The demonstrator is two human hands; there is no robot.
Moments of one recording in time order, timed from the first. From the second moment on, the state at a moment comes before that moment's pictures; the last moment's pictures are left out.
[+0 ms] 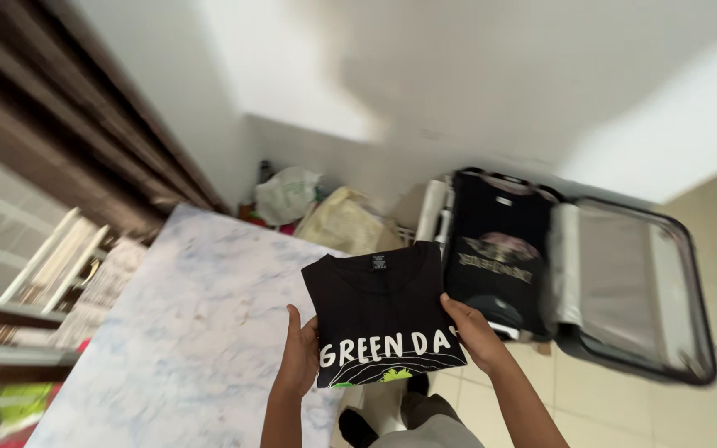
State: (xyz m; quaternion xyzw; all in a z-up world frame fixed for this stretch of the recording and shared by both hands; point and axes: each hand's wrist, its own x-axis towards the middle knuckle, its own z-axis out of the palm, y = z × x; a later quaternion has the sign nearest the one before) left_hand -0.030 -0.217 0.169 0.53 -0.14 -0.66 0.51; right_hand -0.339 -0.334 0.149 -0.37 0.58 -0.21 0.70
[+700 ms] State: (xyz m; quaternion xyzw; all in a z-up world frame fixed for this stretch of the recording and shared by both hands) left_hand -0.241 -0.406 0.141 0.55 -0.24 -0.71 0.37; right_hand -0.563 -0.391 0.118 -0.23 0.64 -0.31 0.66
